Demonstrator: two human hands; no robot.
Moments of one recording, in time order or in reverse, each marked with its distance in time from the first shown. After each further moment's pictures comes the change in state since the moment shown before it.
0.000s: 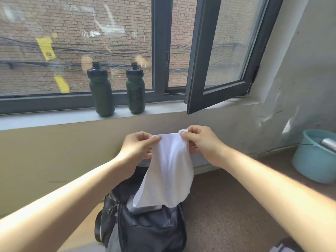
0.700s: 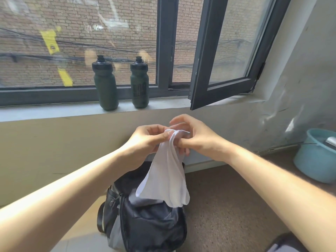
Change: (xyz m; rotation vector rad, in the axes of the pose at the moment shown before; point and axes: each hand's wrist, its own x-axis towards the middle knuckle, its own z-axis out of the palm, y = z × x) left_hand -0.027 0.023 -0.002 -0.027 -0.354 0.075; right_hand -0.016 -0.016 0.010 -0.256 -0.297 -0.260
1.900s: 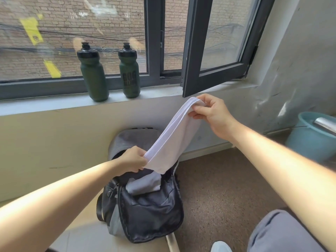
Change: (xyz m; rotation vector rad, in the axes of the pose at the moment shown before) left_hand 0.016 -0.101 -0.028 0.746 0.023 -0.434; right_hand 0.004 0.034 -0.050 0.215 0.413 0.003
